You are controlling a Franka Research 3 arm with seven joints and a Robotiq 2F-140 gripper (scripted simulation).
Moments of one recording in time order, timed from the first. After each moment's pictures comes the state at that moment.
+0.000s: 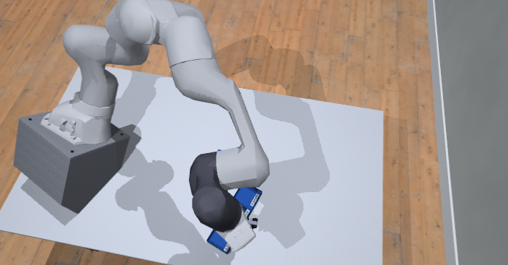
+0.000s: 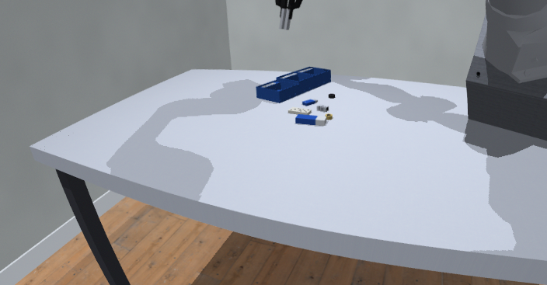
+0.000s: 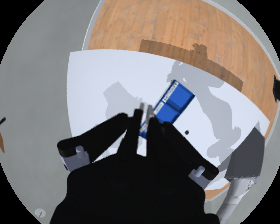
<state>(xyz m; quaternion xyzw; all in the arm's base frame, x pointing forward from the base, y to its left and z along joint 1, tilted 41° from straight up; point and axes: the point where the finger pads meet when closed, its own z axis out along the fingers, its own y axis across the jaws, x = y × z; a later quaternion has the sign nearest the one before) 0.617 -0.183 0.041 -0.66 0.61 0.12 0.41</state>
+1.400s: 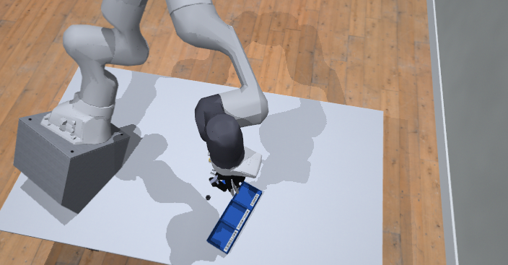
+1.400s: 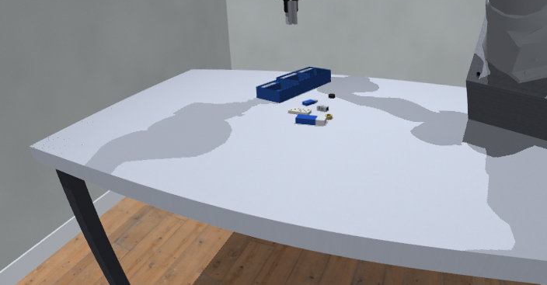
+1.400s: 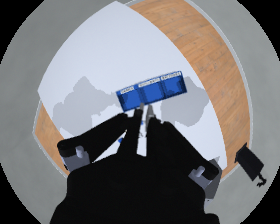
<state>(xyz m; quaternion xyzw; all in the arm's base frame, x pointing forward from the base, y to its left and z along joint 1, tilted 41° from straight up) 0.541 -0.117 0.108 -0.87 0.36 0.00 0.34</state>
